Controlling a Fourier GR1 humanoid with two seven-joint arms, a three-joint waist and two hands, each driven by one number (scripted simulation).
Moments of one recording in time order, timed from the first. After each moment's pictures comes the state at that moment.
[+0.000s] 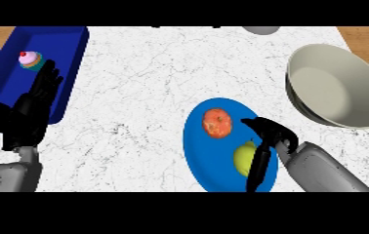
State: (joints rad) left arm -0.14 0.34 0.06 -1.56 0.07 0.13 0.15; right arm -0.44 -0.51 0.67 -1.46 -0.14 0.27 1.08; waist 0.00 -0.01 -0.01
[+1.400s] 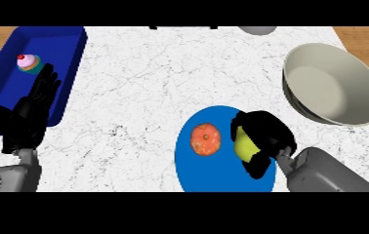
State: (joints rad) left arm -0.13 0.32 0.09 -1.54 0.04 0.10 0.13; right arm -0.46 -0.57 0.77 -1.59 0.32 0.23 0.62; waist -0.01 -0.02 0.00
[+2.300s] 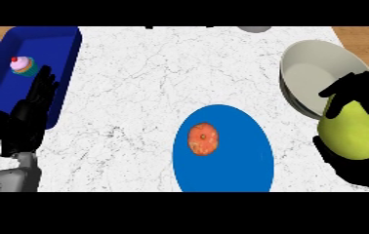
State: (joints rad) left arm -0.11 0.30 0.10 -1.56 0.03 0.11 0.12; right arm -0.24 -0.95 0.20 -2.16 0.27 -0.03 0.42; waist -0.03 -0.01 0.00
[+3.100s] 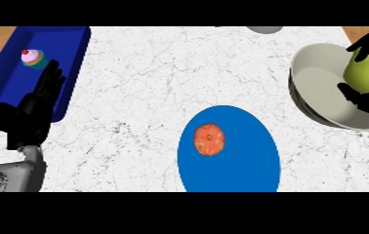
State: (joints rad) left arm -0.15 0.29 0.10 -1.55 0.00 0.08 0.14; right arm -0.38 -0.80 -0.01 -1.57 0.18 0.11 0.04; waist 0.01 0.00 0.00
